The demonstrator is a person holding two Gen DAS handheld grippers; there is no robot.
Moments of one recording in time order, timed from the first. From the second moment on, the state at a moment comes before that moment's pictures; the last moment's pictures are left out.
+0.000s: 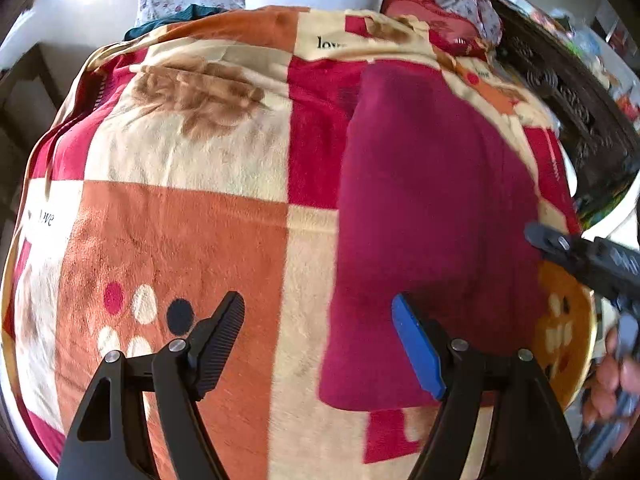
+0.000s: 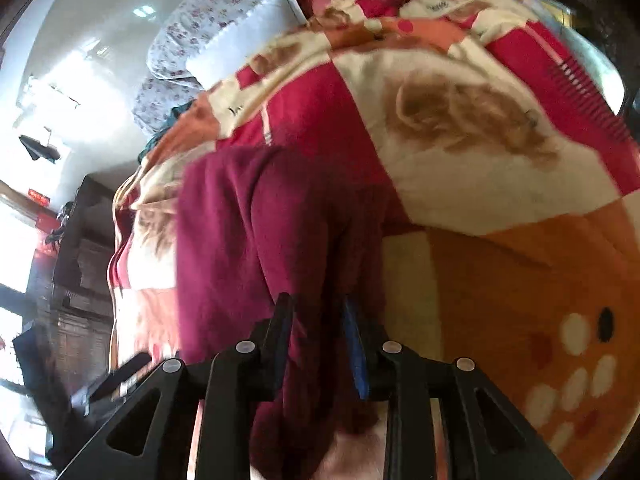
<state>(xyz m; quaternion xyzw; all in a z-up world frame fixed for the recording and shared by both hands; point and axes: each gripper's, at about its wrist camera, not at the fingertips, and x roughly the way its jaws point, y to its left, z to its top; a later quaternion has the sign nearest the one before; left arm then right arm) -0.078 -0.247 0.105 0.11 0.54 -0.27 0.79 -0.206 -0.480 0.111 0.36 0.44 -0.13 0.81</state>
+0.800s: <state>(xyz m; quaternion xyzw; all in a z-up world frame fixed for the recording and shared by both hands) -0.049 -0.271 0.108 0.12 0.53 -0.33 0.78 -0.220 -0.439 0.148 0.35 0.43 -0.18 0.81</state>
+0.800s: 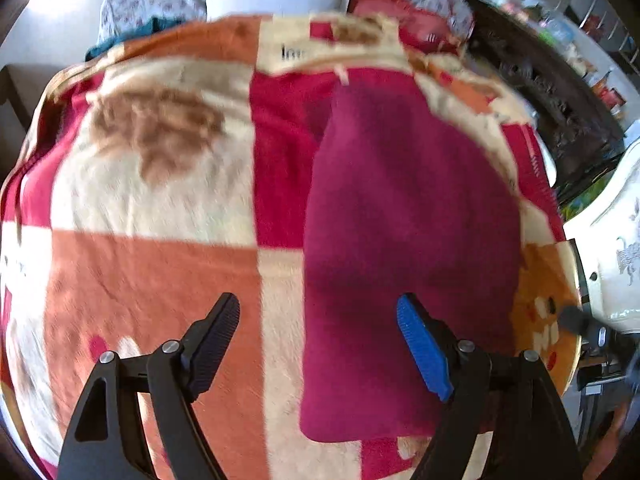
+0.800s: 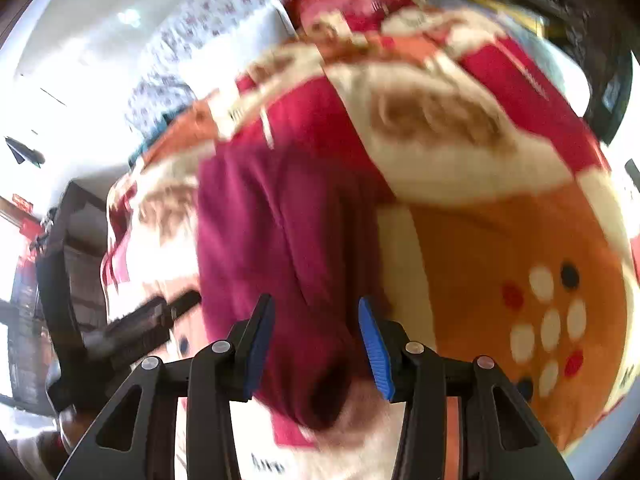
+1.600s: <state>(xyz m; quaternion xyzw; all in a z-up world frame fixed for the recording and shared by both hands) -0.053 -0.290 0.068 0.13 0.56 -0.26 0.78 -0.209 -0.429 0.075 0.32 0.53 -0.13 0.78</state>
